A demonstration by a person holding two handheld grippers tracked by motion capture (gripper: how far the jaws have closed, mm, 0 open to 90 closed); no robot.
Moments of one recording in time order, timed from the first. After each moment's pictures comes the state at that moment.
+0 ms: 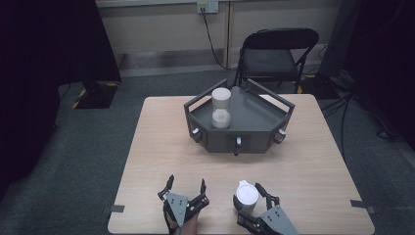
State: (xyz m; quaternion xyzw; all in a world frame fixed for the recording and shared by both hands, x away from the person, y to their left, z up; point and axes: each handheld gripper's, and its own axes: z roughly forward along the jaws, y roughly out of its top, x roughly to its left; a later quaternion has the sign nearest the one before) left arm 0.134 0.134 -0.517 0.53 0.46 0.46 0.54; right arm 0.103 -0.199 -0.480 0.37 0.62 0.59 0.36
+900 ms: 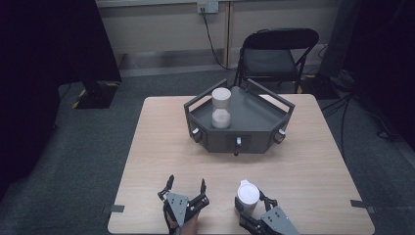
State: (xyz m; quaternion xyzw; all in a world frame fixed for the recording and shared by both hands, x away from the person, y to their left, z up) left arm 0.134 0.134 -0.517 0.53 0.46 0.46 0.54; right arm 0.101 -0.205 -0.476 0.39 0.63 0.58 0.34
